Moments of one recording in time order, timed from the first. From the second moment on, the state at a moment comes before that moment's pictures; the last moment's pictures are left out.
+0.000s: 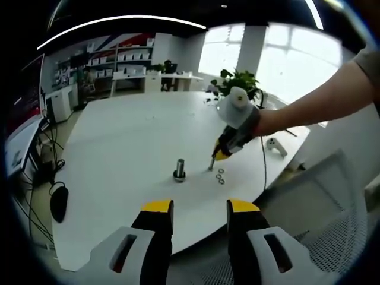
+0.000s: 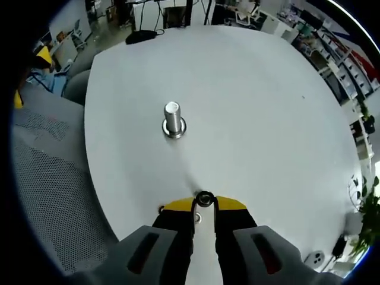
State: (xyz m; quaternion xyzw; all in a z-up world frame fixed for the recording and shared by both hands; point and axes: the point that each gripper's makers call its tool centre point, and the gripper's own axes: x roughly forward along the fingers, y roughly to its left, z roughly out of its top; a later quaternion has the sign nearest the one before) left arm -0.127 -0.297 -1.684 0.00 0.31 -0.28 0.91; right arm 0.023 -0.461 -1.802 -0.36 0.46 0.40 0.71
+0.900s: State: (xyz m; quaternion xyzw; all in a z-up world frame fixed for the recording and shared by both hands) left arm -0.125 -0.292 -1.689 0.00 0.32 -0.27 0.91; right arm 0.032 -0.468 -1.847 -0.37 0.49 0.39 0.69
